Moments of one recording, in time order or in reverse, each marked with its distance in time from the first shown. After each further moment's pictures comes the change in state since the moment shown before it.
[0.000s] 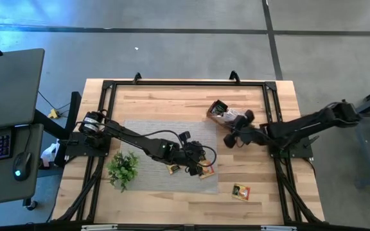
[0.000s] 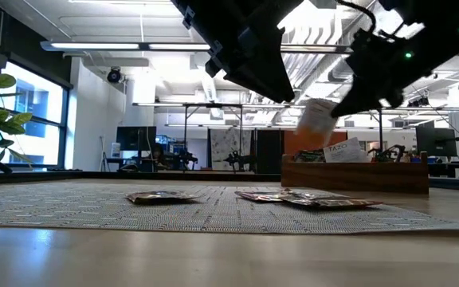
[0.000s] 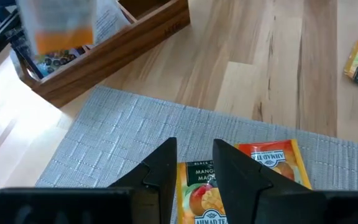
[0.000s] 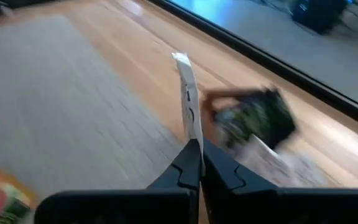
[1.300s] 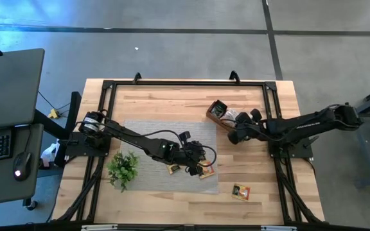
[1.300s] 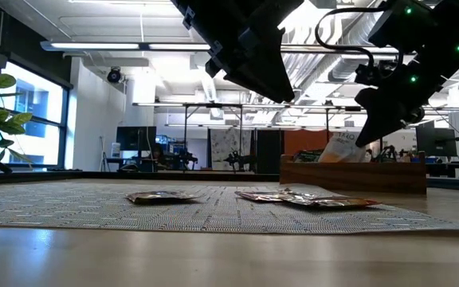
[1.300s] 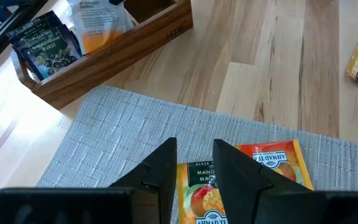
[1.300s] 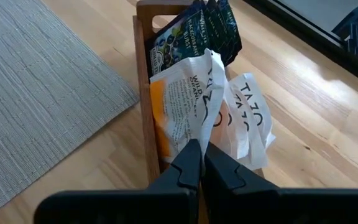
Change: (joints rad) left arm 0.000 0.000 0.000 0.000 -0.003 0.000; right arm -0.129 0.001 0.000 -0.302 -0.094 0.113
